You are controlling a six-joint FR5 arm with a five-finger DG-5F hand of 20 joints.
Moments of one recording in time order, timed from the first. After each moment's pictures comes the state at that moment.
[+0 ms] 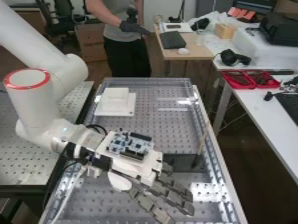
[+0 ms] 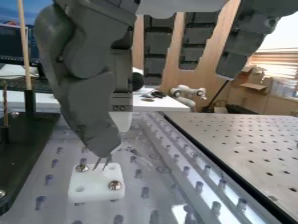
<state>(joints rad) 1.28 -2.14 -1.71 -2.59 -1.54 -0.91</state>
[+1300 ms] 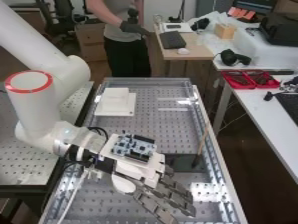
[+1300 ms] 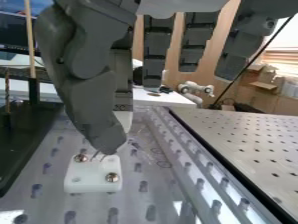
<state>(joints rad) 1.26 -2.16 -1.68 -2.63 -1.58 -0.95</state>
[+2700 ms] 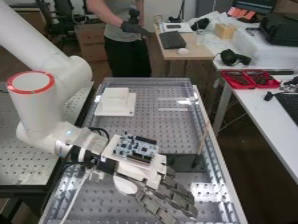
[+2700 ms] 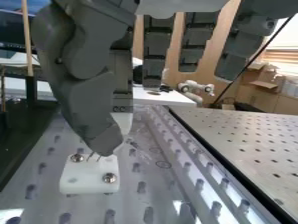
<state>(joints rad) 1.26 -2.17 -1.66 -2.65 -1.58 -0.95</state>
